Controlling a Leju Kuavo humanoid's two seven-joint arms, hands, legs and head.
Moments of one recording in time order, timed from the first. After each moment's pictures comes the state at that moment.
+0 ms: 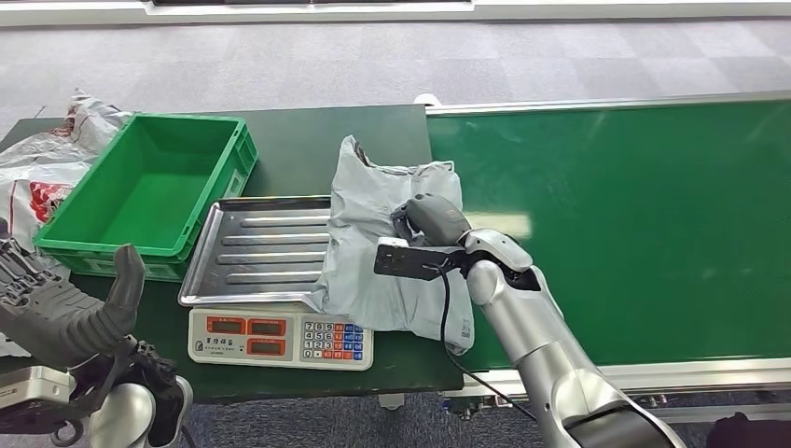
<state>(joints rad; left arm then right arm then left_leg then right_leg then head) -0.02 -0.10 -0.07 -1.83 -0.14 0.56 -0.70 -0.69 0.20 0.24 -0.76 1.03 0.20 -0.67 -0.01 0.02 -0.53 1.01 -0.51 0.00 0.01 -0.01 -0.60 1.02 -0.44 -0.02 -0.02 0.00</state>
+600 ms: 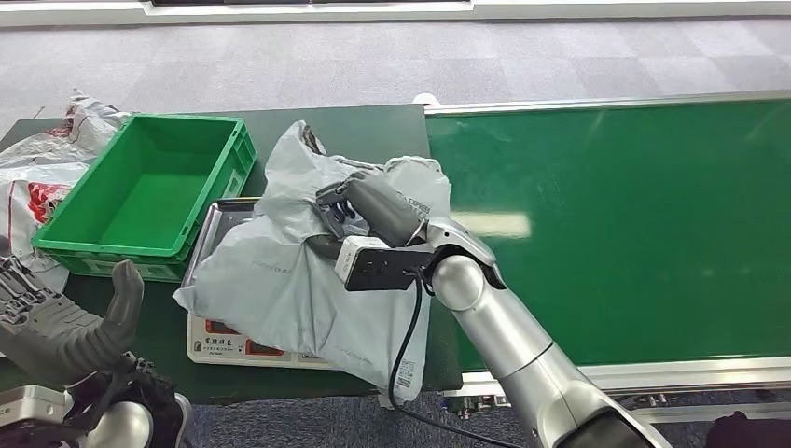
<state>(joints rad) 0.05 -0.13 -0.06 -1.86 -0.14 0.54 -0.70 -0.69 0.22 0.53 -1.09 0.49 0.26 -0.68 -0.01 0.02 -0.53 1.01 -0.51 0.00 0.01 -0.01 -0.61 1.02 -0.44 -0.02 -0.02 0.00</state>
